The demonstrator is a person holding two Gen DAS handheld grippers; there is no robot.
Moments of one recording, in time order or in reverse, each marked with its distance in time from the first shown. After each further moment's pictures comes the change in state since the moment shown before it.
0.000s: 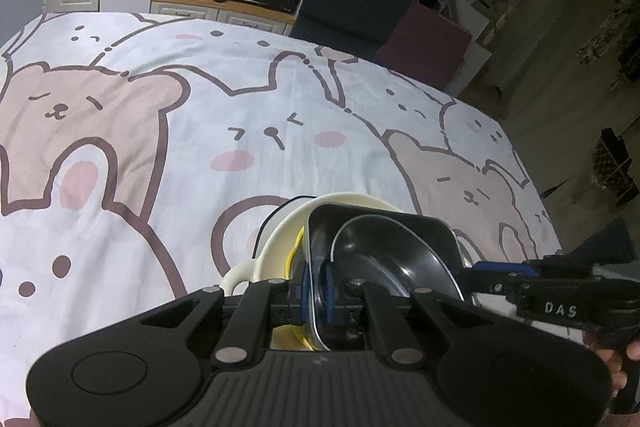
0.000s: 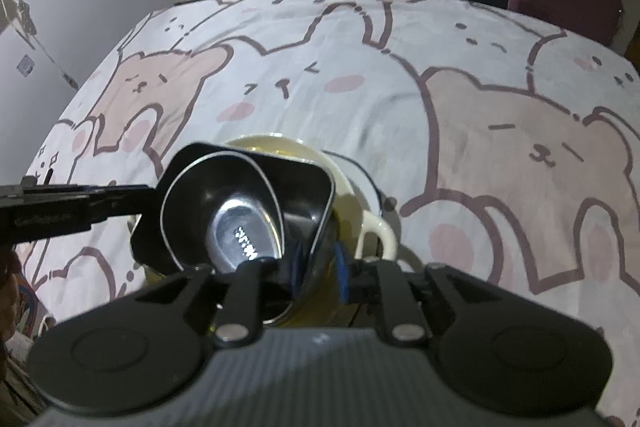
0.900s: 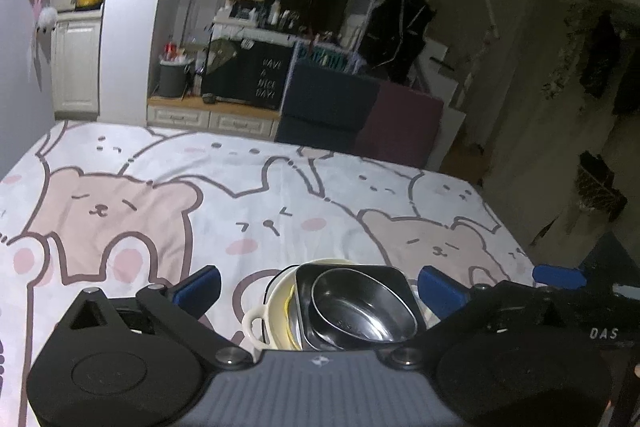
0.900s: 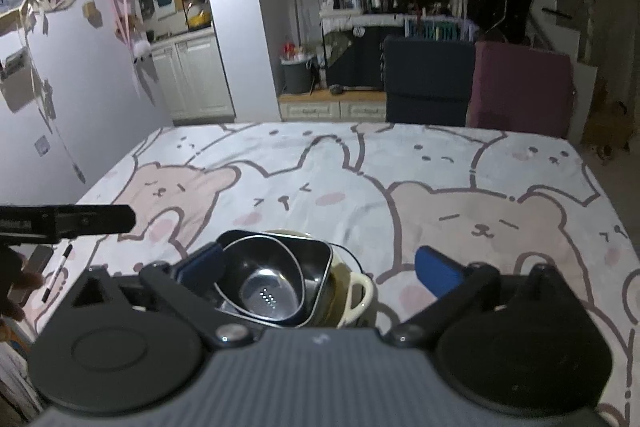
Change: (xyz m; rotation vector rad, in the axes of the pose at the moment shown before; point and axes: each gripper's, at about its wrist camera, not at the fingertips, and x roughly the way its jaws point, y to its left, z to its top) left arm -0.115 -0.024 -0.031 0.136 -0.296 0.006; right arm -0.117 0.022 -0.064 0.022 -0.431 -0.062
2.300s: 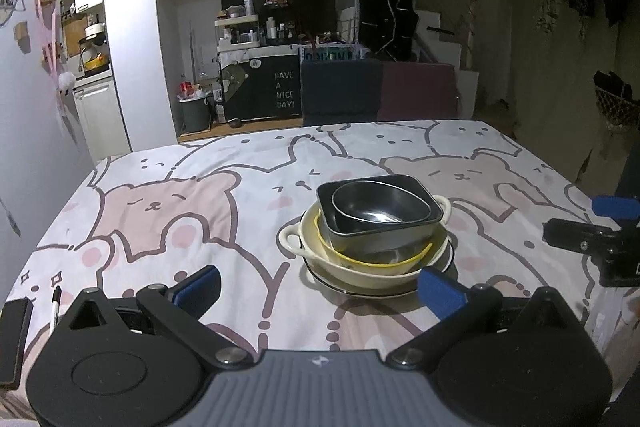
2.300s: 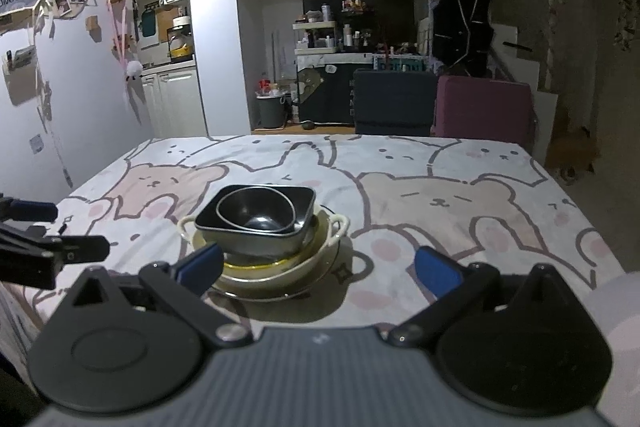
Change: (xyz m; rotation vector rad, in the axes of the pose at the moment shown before) left arm -0.056 -0.032 -0.098 0.232 -0.016 0.172; right arm -0.078 0.019 -0.106 -0.011 -0.136 -0.110
